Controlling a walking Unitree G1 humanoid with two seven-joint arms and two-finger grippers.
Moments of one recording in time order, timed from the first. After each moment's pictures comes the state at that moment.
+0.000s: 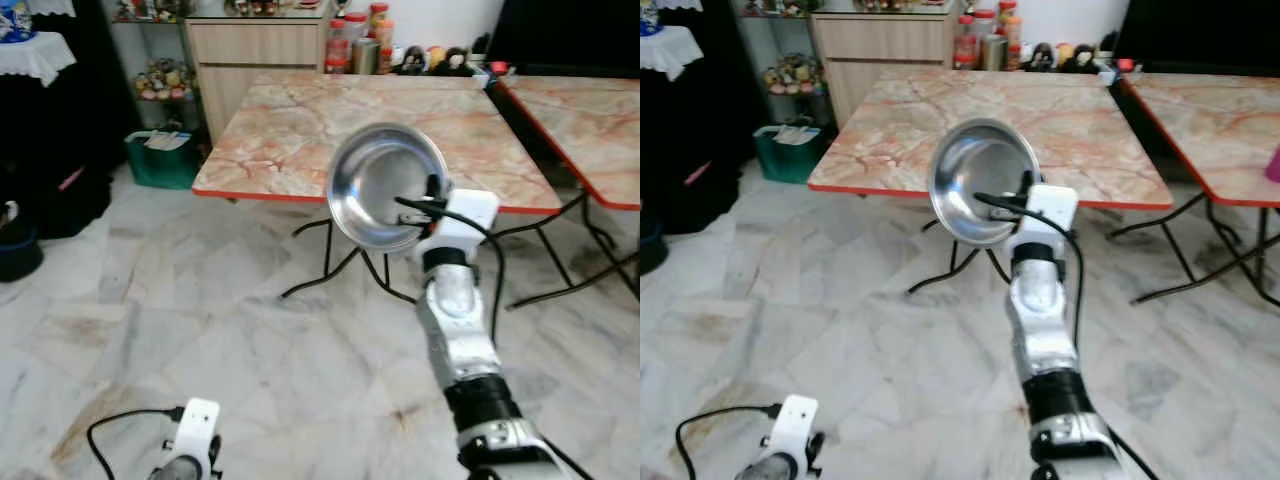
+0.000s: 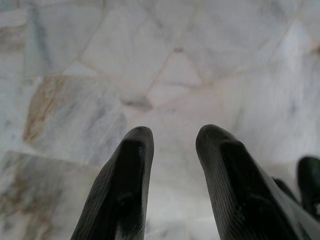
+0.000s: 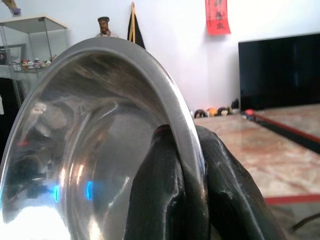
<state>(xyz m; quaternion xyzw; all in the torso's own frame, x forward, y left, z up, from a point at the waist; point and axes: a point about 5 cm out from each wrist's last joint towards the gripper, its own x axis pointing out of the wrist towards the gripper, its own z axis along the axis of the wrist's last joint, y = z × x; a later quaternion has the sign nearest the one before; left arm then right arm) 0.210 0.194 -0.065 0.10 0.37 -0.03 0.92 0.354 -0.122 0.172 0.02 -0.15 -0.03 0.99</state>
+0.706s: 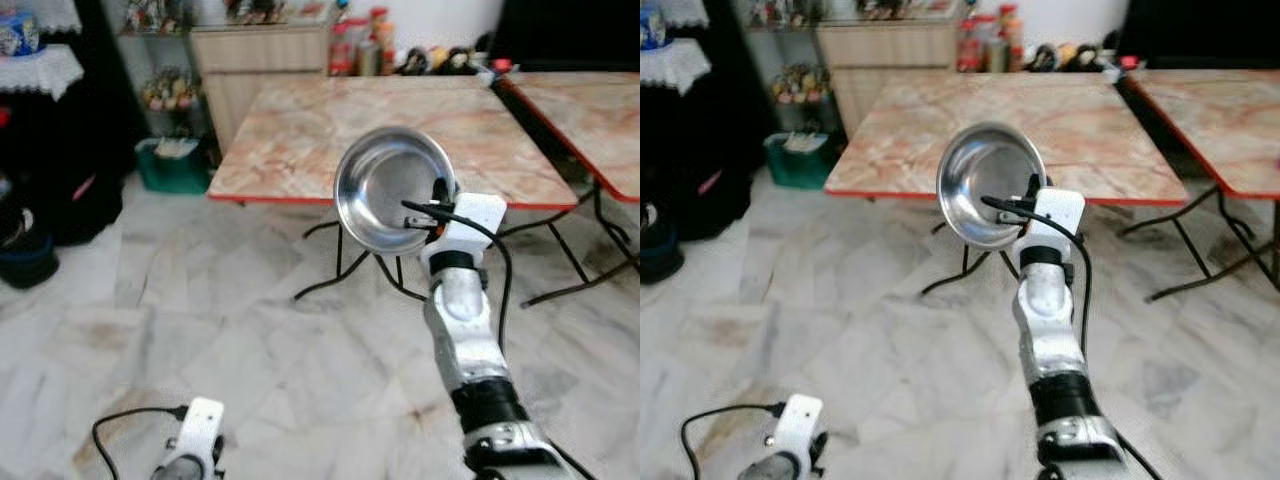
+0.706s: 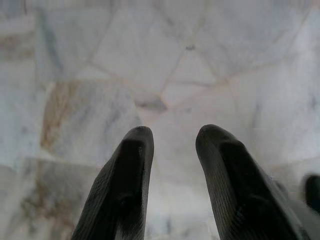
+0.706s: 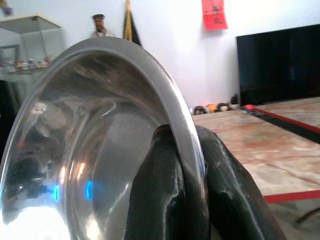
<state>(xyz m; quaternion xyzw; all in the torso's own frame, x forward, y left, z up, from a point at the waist) 0.207 0.197 -0.066 0.11 0.38 -0.03 0.92 0.353 -0.118 0.169 0.02 -0.14 -0.02 0.99</state>
